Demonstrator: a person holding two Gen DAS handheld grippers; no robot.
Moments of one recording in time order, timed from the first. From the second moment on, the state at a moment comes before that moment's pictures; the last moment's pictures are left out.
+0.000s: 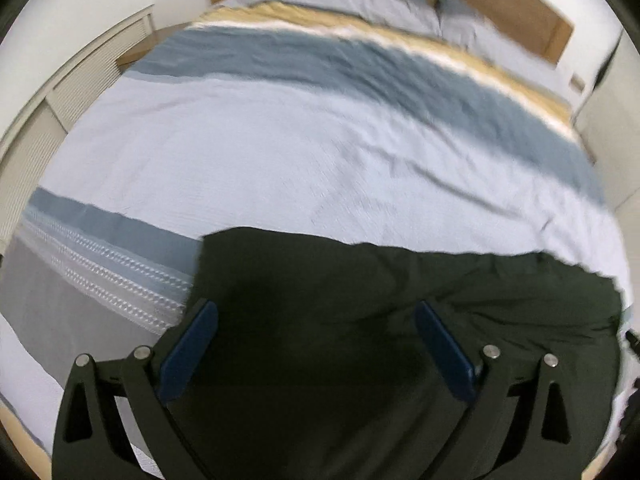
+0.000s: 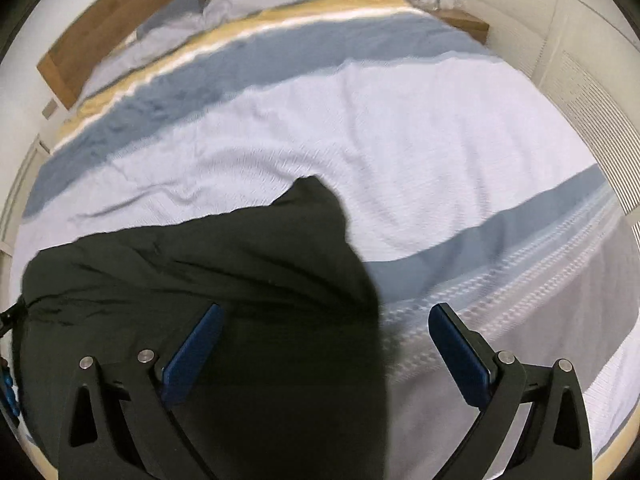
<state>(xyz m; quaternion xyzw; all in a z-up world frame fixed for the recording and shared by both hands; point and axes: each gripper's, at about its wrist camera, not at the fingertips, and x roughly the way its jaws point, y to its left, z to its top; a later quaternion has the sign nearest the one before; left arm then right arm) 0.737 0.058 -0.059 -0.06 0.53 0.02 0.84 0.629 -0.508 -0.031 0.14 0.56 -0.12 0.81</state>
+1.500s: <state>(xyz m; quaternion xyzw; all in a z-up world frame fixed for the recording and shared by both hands) 0.708 0.146 -0.200 -0.33 0.58 -0.19 0.72 0.624 -0.503 -0.154 0.30 0.59 0.14 0.73</state>
